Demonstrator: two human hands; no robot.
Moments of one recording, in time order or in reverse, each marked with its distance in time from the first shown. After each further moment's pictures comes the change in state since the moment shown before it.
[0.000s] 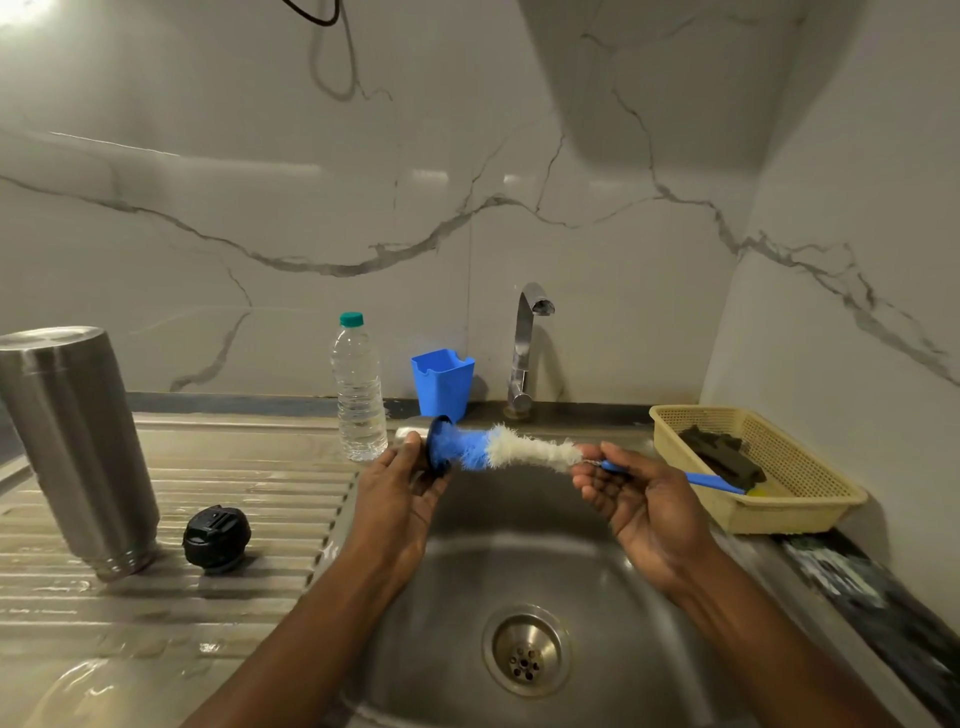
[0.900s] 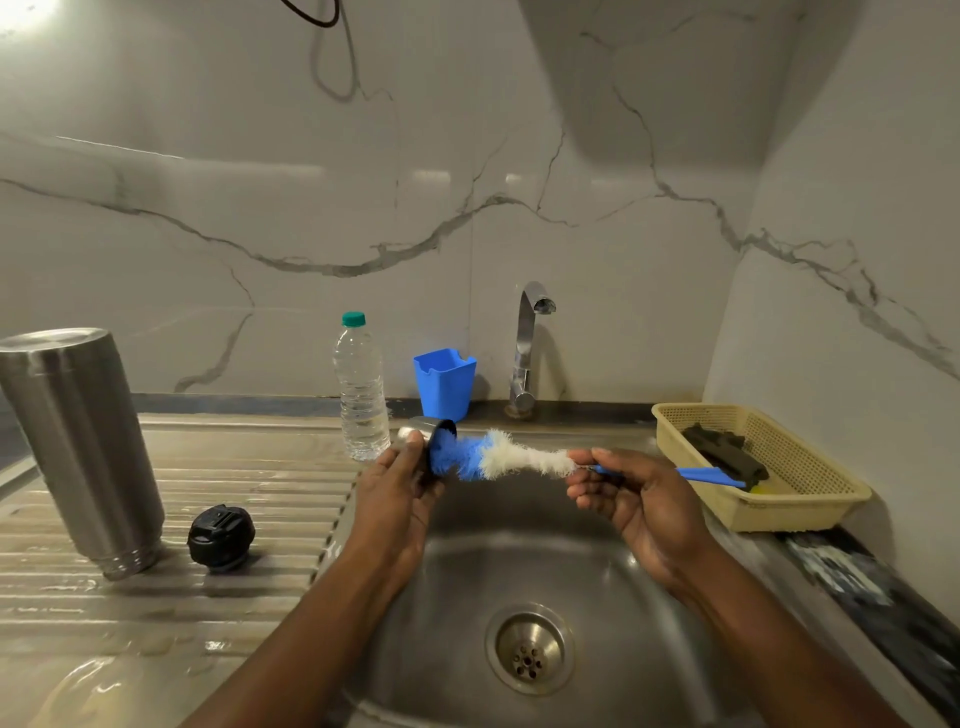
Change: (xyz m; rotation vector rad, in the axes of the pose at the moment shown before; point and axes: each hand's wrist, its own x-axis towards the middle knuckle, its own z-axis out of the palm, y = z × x) left_hand 0.001 0.000 -0.005 0.060 0.013 0.020; right_hand 0.003 0.004 -0.004 -0.182 -0.084 -0.064
